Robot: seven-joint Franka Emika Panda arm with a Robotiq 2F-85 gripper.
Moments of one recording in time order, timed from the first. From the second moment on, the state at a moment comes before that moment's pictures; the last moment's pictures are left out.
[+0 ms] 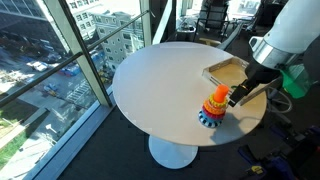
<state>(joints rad) 0.14 -0.10 0.14 -2.69 0.07 2.64 0.08</state>
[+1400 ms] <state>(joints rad) 0.14 0.09 0.15 -2.54 0.00 2.67 0.13</state>
